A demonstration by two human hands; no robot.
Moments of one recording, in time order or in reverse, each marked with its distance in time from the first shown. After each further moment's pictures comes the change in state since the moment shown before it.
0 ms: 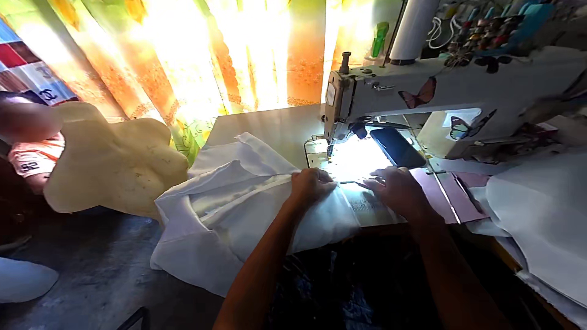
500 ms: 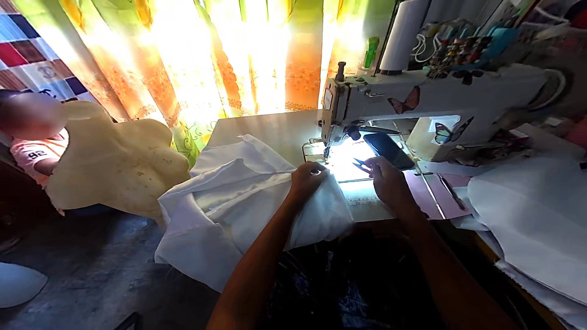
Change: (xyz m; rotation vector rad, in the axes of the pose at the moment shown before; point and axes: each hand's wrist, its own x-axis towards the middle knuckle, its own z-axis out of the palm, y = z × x) left_hand 0.013 -0.020 0.015 -0.339 0.274 0.077; right_hand -0.003 -0.017 -0.003 0.252 0.179 -0.011
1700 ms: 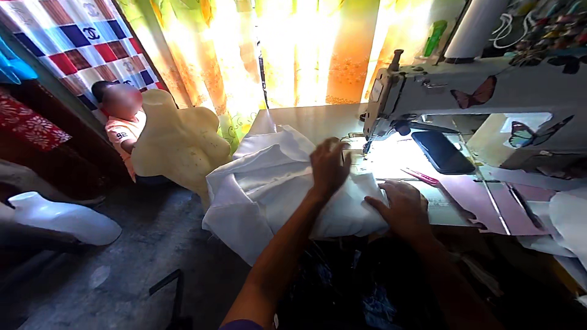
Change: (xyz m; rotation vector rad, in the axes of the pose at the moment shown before) left_hand -0.018 0.022 -0.027 0.573 0.287 0.106; right_hand -0.048 -0.005 0.047 -0.141 -0.170 -0.109
